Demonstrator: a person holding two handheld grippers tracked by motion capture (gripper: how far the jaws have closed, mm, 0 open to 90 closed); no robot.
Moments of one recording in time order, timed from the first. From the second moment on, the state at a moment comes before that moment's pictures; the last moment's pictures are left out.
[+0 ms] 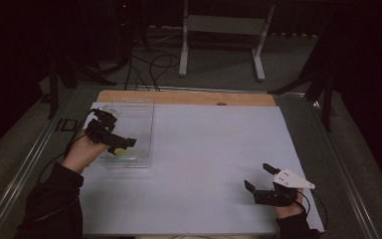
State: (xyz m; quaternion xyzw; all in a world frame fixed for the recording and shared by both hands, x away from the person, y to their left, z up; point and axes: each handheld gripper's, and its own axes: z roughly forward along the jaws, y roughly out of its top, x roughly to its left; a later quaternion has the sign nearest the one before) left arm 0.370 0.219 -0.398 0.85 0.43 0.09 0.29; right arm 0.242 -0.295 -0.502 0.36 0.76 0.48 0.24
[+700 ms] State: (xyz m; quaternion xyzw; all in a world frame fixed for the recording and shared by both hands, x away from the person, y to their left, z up) left arm 0.366 0.175 -0.381 0.85 0.37 0.10 0.35; right arm 0.242 -0.294 -0.501 0.36 0.76 0.48 0.24
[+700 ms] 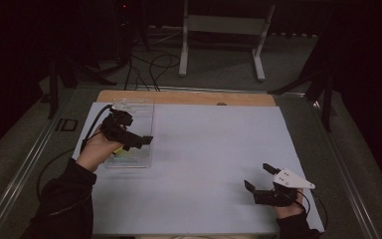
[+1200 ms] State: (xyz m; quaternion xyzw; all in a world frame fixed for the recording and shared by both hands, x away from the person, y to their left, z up) left arm 0.355 0.135 -0.392 0.87 0.30 0.08 0.37; right arm 0.242 -0.295 -0.501 0.36 0.76 0.48 0.24
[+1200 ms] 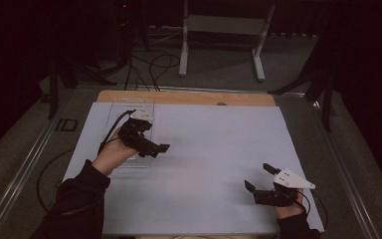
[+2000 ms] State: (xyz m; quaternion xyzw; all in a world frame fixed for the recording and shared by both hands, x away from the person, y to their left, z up) left arm 0.325 0.109 -0.437 0.88 0.25 0.03 0.40; right arm 0.241 -0.295 -0.501 0.35 0.76 0.48 0.25
